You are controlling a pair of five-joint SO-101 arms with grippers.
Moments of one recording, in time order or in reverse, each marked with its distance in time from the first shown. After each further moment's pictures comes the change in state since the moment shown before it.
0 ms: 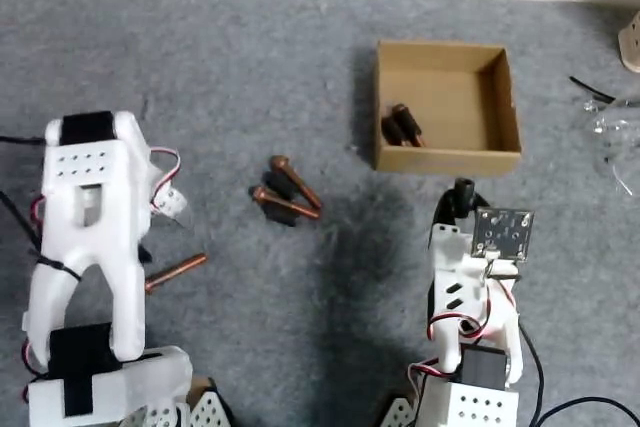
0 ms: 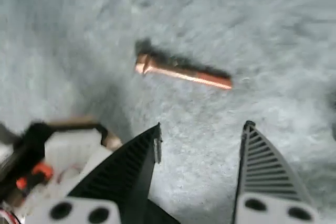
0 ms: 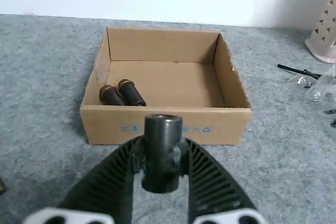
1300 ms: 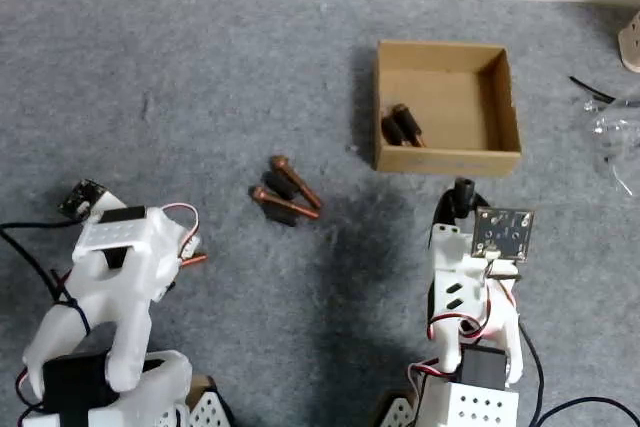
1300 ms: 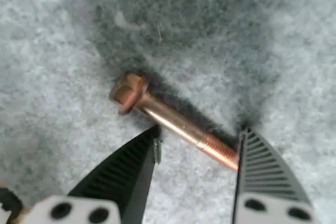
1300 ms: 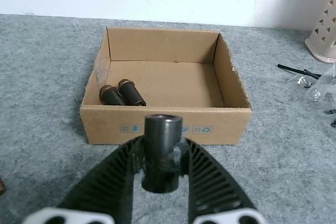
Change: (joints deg) left arm 0.4 -1.6 39.6 -48.3 11.8; right arm 0.0 0.0 0.0 0.0 0.0
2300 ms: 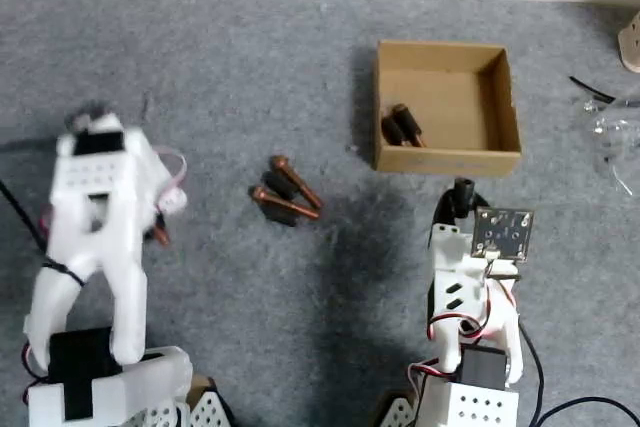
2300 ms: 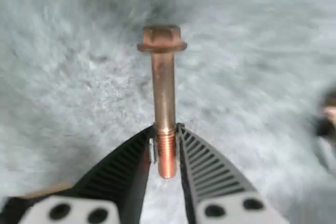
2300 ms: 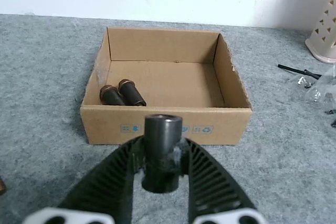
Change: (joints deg) left arm -0.1 0.6 -33.7 31.7 -22.4; right arm 0.0 0.0 0.0 0.0 0.0
